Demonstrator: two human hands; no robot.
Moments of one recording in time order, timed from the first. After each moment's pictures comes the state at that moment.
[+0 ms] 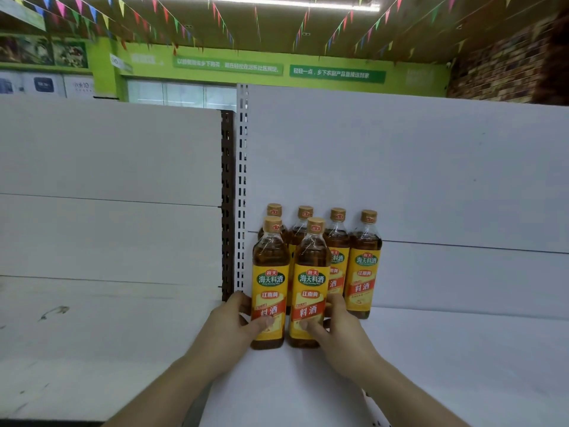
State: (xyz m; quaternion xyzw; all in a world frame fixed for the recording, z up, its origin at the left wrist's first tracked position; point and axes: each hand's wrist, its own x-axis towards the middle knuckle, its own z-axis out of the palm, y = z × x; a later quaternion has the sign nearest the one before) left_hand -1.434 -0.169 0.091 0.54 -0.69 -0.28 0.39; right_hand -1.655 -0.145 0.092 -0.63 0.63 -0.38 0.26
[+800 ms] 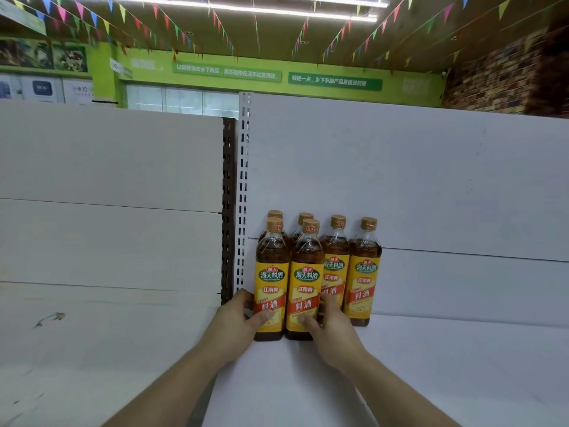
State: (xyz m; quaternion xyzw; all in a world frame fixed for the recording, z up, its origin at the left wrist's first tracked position) left_hand -1.440 -0.206 0.083 0.53 -0.68 -0.30 0.41; right_hand -1.648 -0.175 0.086 -0.62 0.63 -0.40 0.24
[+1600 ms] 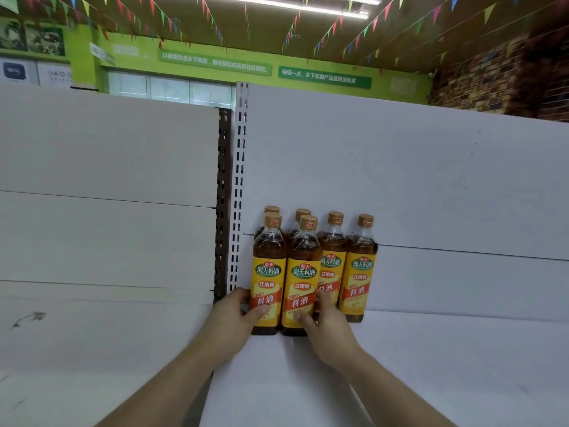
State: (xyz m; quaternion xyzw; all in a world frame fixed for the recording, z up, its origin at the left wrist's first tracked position) left_hand -1.440 -0.217 0.077 0.52 -0.68 -0.31 0.41; right_hand -1.642 -0.175 0.086 -0.61 0.65 -0.40 0.22
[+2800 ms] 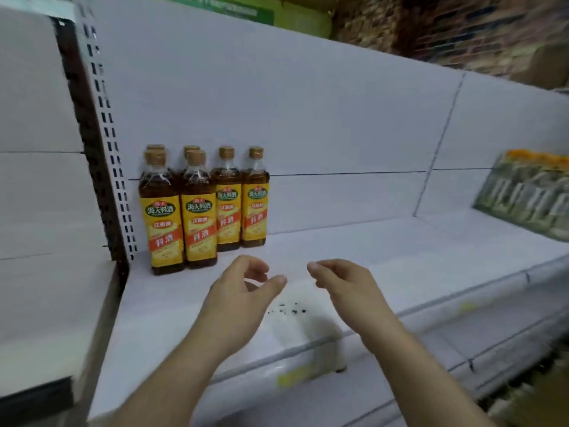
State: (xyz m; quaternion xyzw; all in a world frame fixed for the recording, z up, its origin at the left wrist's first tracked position) left_hand -1.548 -0.040 0.113 0.41 -0.72 -0.42 0.37; right_hand -1.723 0.037 0.123 -0.41 0.71 -0.53 0.24
